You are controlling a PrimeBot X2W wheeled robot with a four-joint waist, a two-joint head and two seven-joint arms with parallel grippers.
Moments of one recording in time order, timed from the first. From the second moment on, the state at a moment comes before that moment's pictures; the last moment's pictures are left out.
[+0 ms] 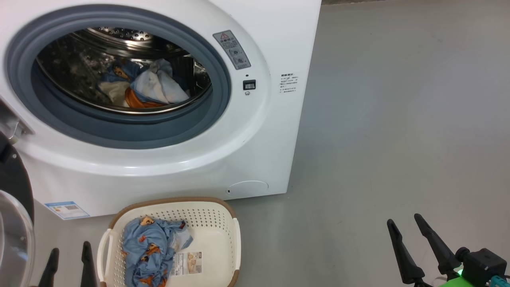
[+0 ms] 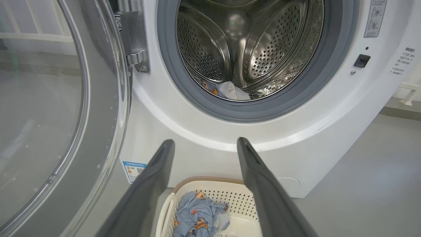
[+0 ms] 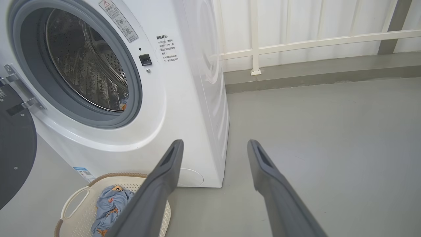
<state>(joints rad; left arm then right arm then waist) 0.06 0.10 0.13 0.22 -0.29 -0.13 -0.26 0.09 -0.21 0.08 0.07 0.38 0.13 -0.26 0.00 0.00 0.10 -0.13</state>
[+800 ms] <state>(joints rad) 0.02 0.10 0.02 0.34 -0.29 -0.13 -0.26 0.03 -0.17 0.09 0.06 0.37 0.13 -0.26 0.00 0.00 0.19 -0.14</state>
